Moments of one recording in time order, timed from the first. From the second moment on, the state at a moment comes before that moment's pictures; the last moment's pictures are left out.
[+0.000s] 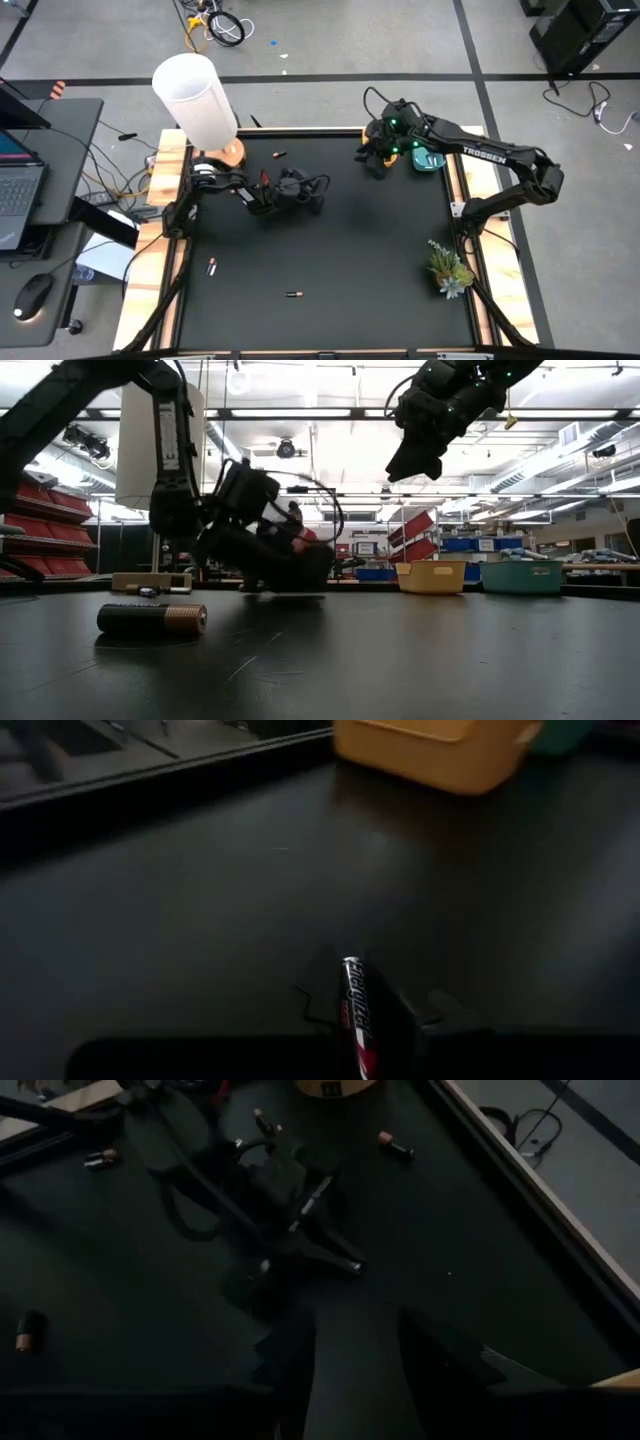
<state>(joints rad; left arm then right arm) 0.23 2.15 0.74 1.07 -0.45 -0.26 -0.57 1.37 1.10 -0.47 -0.34 -0.02</state>
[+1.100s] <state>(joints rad) 0.35 2.15 1.56 0.55 0.31 -0.50 -0.65 0.93 0.70 -0.64 -0.06 0.36</state>
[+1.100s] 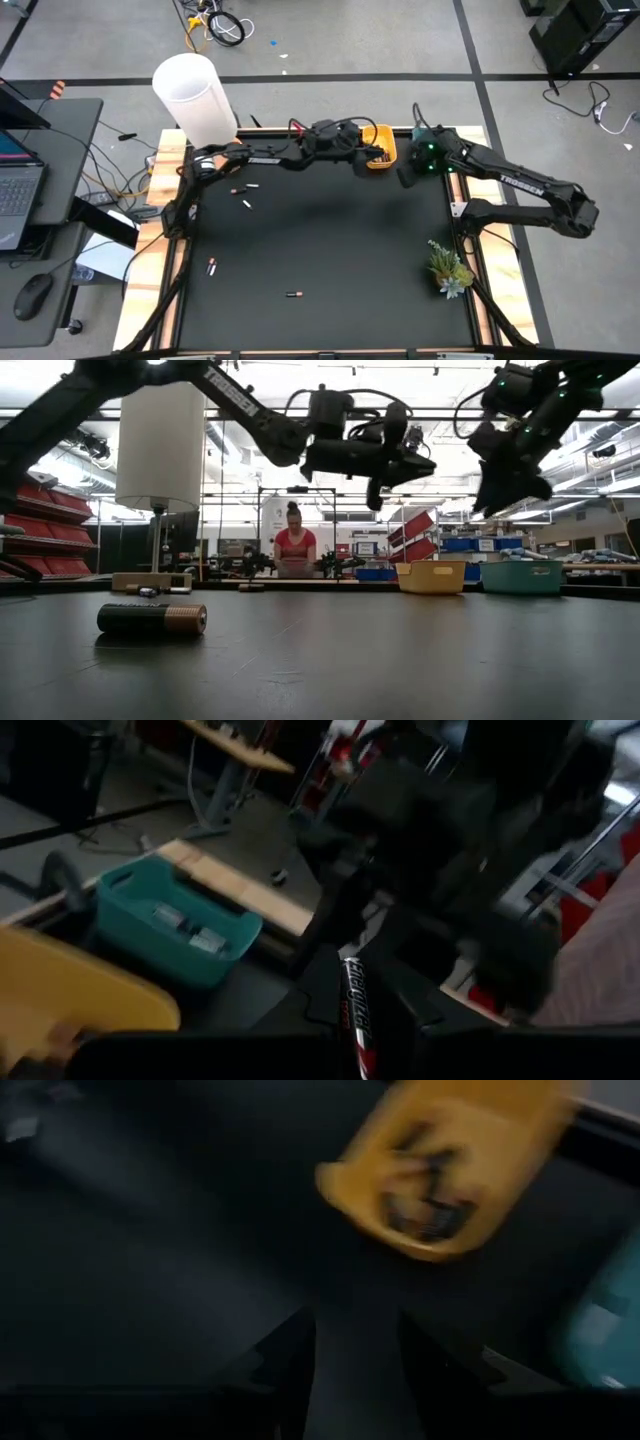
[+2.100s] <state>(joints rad) 0.43 2.44 1.91 0.93 0.75 -1.24 -0.58 0.76 0.74 -0.58 -0.13 0.22</state>
